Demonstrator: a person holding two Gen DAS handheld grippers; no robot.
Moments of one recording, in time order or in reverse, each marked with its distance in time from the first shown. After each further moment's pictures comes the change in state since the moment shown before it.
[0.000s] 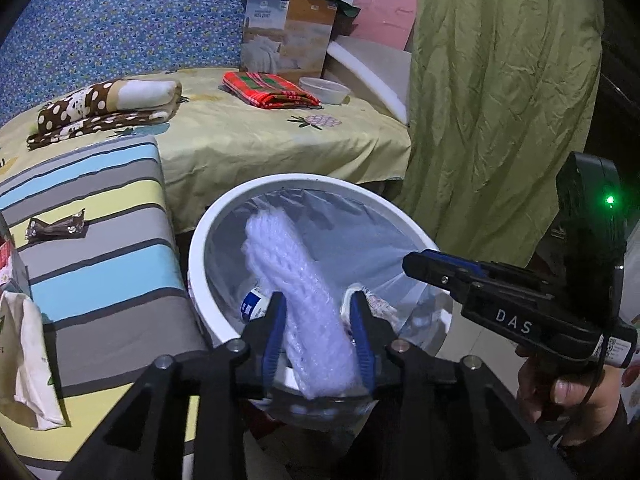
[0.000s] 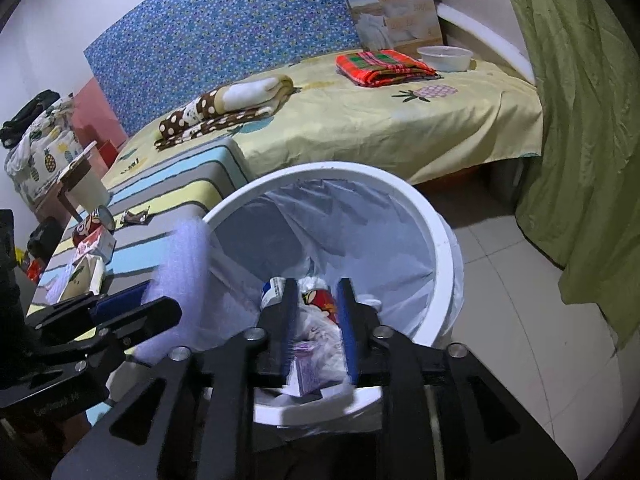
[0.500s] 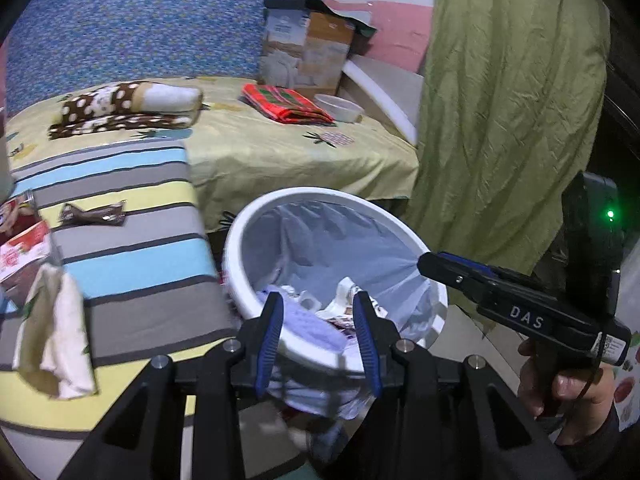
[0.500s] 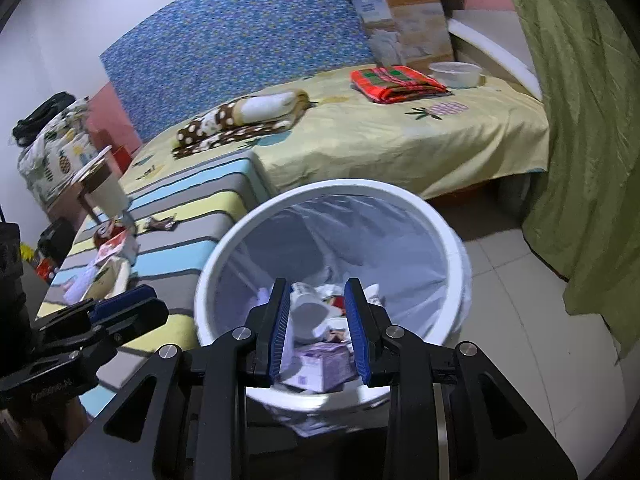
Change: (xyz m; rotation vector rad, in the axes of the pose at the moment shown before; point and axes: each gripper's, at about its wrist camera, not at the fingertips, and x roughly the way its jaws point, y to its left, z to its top) left arm -0.041 0.018 -0.012 -0.065 -0.063 0.024; right arm -0.015 0.019 0.000 -0.032 -0.040 0.042
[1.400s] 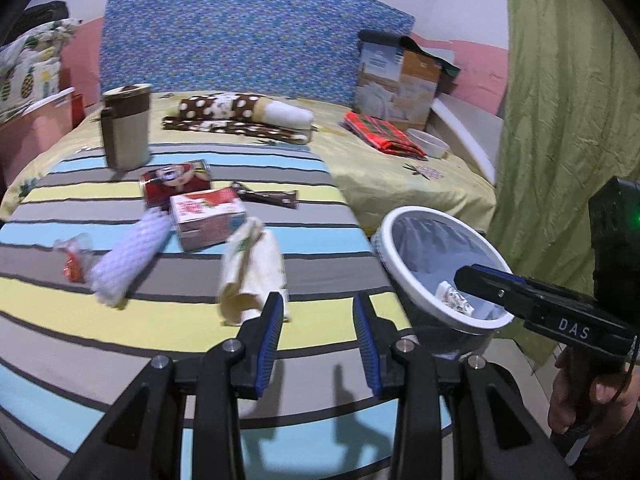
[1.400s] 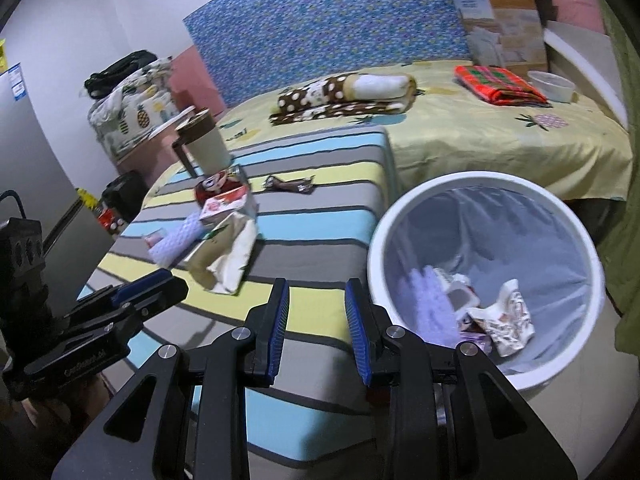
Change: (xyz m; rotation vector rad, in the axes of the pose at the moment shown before) left arm -0.094 0.082 -0.048 -0.138 -0.109 0.273; right arm 0.008 0.092 -0.017 -0.149 0.065 0.248
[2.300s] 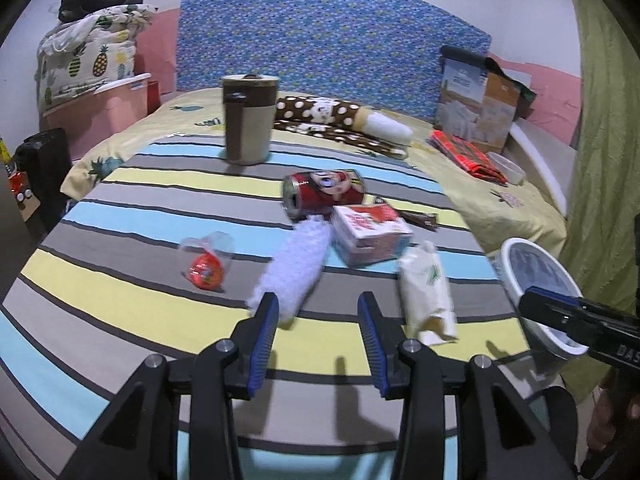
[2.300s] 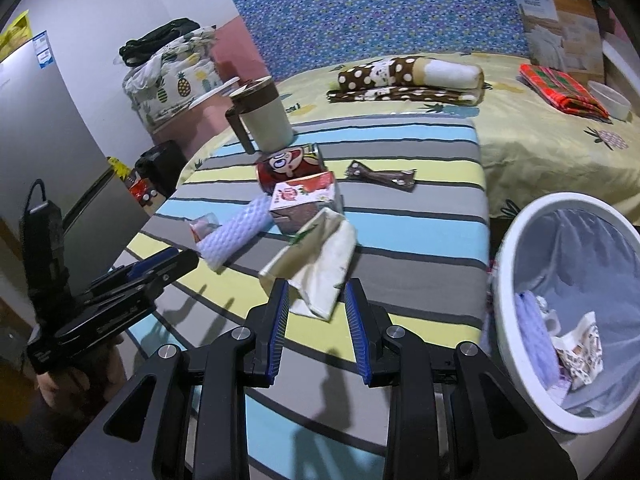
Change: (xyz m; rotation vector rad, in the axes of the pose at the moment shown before) left arm -0.008 0.107 0.005 -0.108 -0.026 0.230; right arm 0.046 0.065 0.015 -0.082 0.081 0.119
